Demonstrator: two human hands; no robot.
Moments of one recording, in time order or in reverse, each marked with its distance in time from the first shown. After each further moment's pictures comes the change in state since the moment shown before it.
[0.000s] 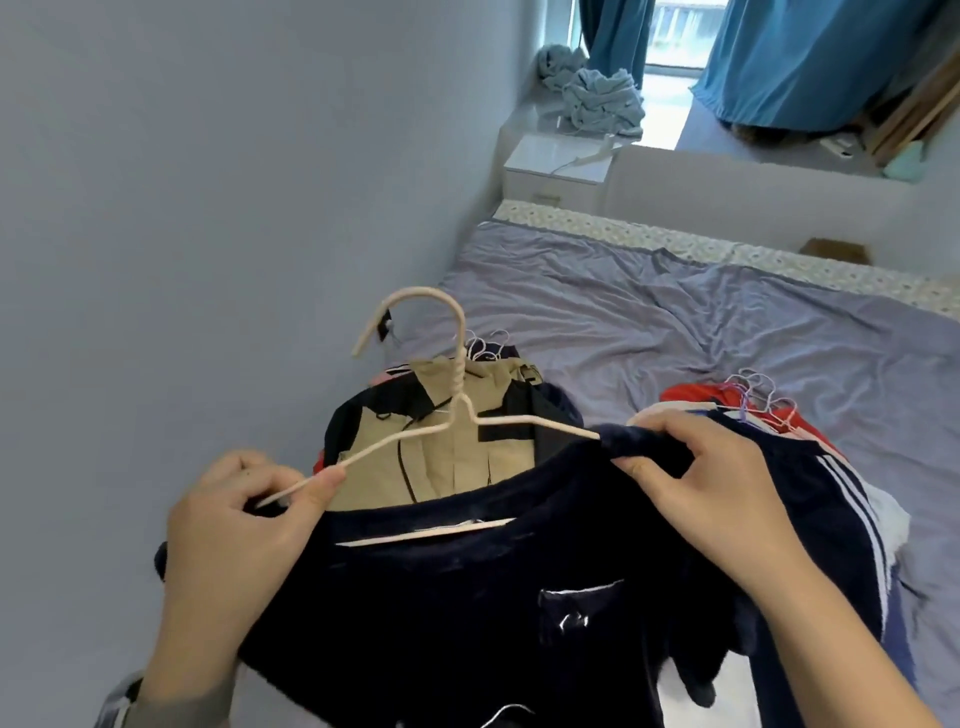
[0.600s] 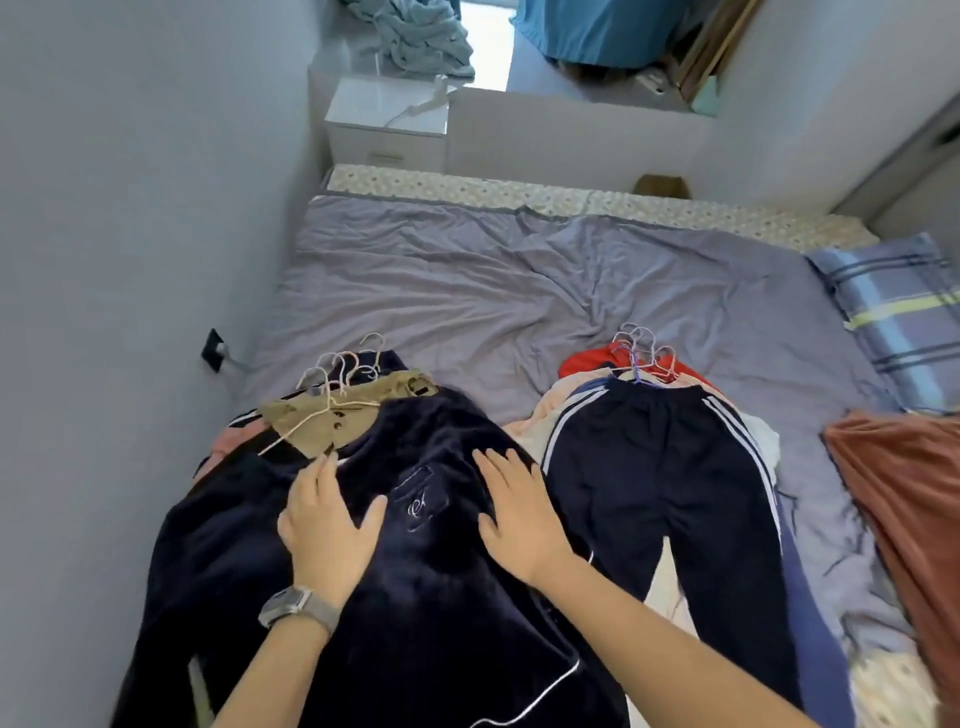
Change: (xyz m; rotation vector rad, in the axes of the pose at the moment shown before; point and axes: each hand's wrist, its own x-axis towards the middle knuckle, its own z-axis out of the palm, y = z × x) left_hand 0.137 -0.125 0.281 0.407 -0.435 0.141; right_hand 0.116 0.144 0.191 -0.471 -0.311 0.158
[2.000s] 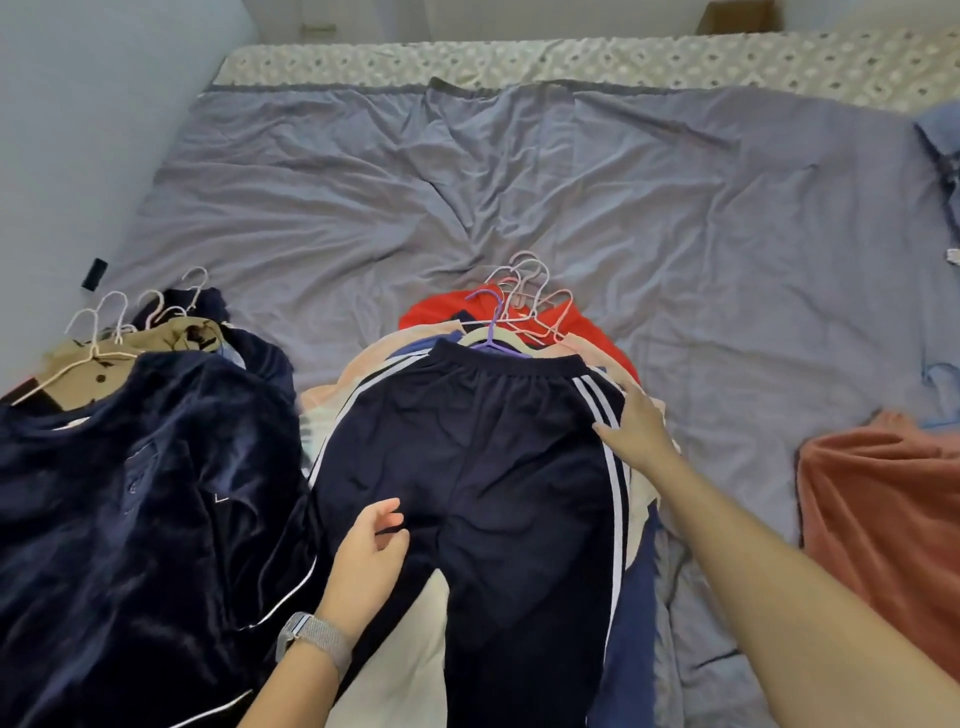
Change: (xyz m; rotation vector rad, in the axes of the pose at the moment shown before) left_hand -0.094 0.403 0.358 -0.432 -0.333 -0.551; right_hand 0.111 0.673 0.002 0.511 -0.060 0.304
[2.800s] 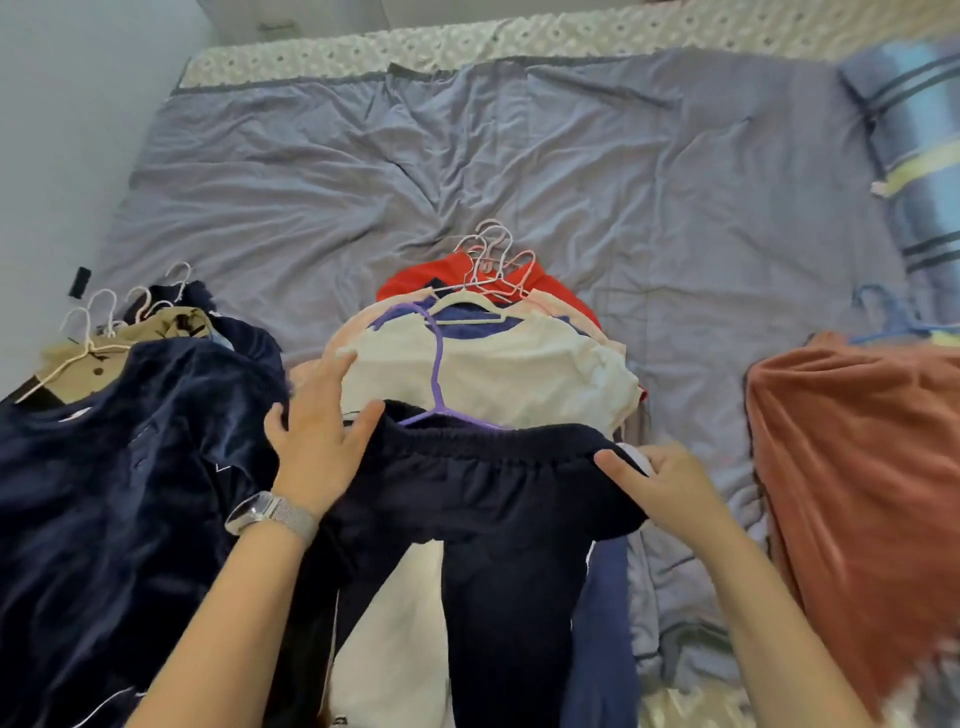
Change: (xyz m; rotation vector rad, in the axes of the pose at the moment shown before) left_hand -0.026 0.069 -0.037 0.637 0.278 0.534; right_hand -0.212 -0.007 -0.058 0.392 -0.053 -0.014
